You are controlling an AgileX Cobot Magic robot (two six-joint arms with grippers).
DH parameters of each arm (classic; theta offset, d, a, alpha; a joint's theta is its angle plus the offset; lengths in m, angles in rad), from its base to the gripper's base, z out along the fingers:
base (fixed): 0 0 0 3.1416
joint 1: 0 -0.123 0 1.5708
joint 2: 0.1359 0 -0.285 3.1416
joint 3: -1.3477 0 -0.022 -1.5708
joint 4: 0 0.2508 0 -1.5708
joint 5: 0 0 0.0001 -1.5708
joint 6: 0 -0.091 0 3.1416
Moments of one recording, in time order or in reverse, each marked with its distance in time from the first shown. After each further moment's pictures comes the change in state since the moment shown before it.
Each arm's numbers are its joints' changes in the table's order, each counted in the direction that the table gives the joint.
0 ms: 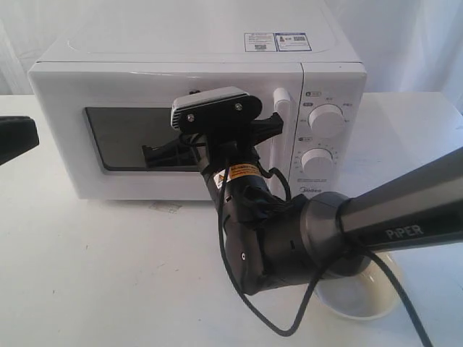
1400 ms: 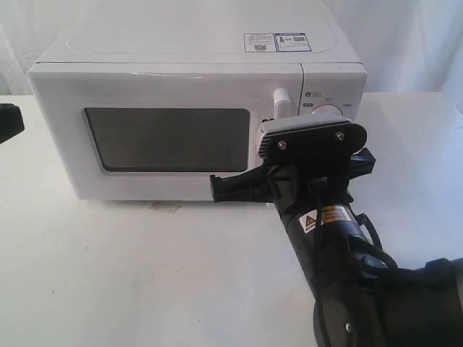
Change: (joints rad) left arm 0.002 0.000 0.000 -0.001 -0.118 -0.017; right arm -0.099 -0.310 -0.366 0.209 -0.020 0.034
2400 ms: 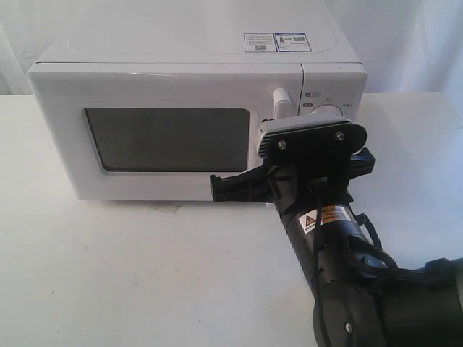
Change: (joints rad) left arm 0.000 -0.608 0.000 0.839 0.276 1.060; right arm 0.000 0.000 0.000 0.002 0.000 0.000
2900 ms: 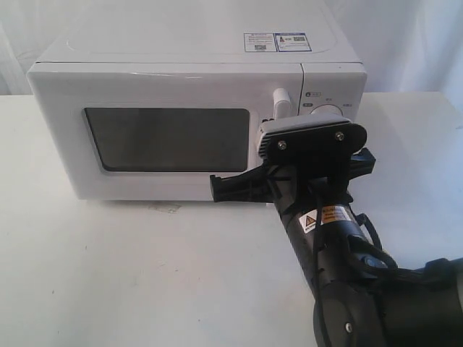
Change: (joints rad) left arm -0.076 -0.018 -0.236 0.439 -0.429 0.389; right arm 0.000 0.000 0.000 0.000 0.000 0.000
